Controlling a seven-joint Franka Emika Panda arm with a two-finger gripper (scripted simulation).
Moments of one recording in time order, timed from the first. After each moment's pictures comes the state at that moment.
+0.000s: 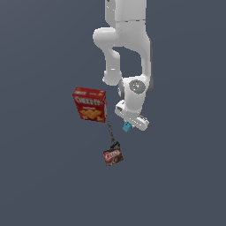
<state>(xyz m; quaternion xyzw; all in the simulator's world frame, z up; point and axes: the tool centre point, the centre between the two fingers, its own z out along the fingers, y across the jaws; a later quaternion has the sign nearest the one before) -0.077 0.100 0.023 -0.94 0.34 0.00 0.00</state>
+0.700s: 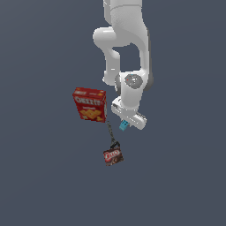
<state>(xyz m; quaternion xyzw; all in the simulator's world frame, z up) -0.062 0.078 0.061 -0.94 0.34 0.00 0.00</state>
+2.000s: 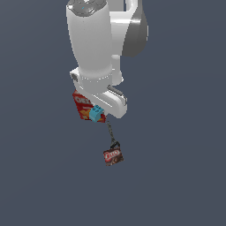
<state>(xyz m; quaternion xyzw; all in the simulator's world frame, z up) 0.028 -0.045 0.282 -0.94 0.34 0.00 0.00</state>
